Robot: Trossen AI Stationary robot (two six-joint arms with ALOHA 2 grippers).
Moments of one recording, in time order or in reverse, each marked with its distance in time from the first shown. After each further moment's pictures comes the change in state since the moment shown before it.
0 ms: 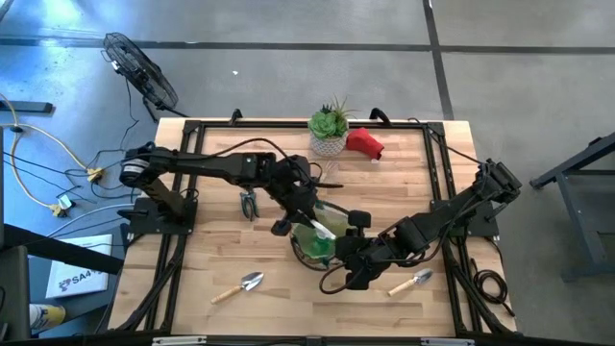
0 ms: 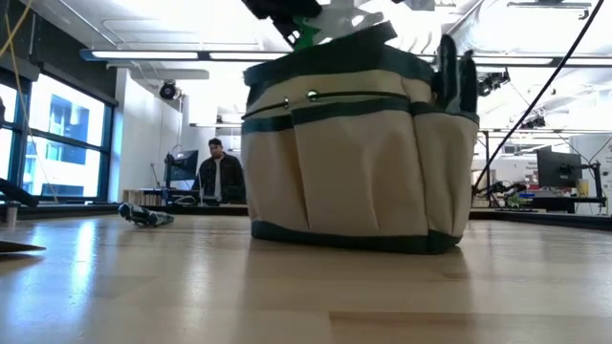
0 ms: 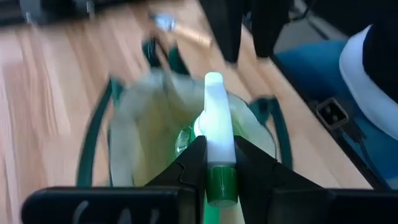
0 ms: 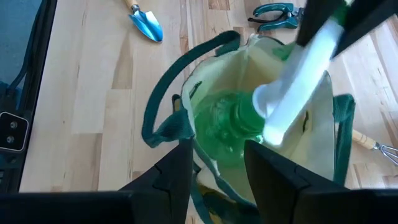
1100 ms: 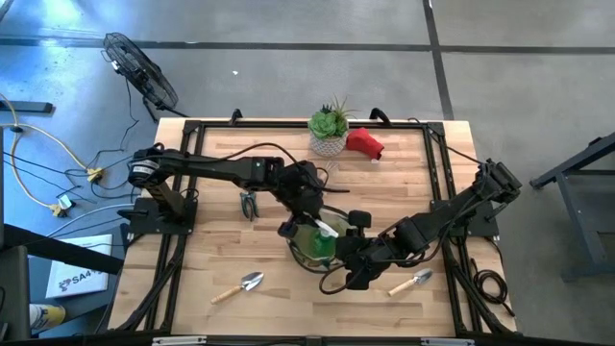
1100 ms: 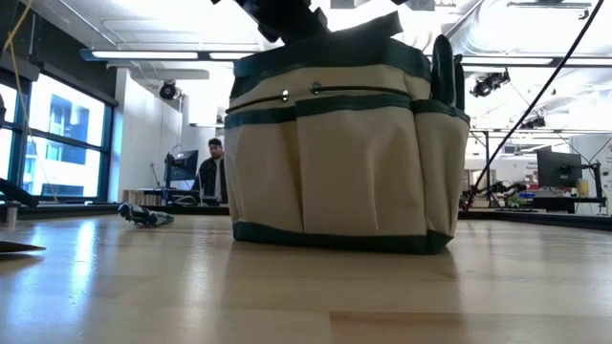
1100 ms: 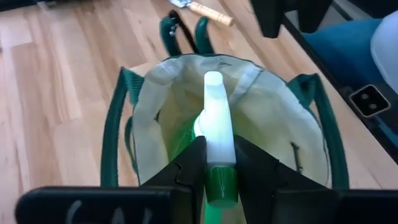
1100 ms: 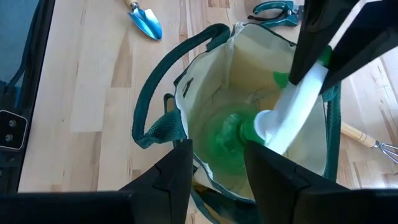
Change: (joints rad) left arm 0.000 0.054 0.001 0.007 -0.074 0.027; right arm 0.001 0.000 0.000 -0.006 0.000 0.004
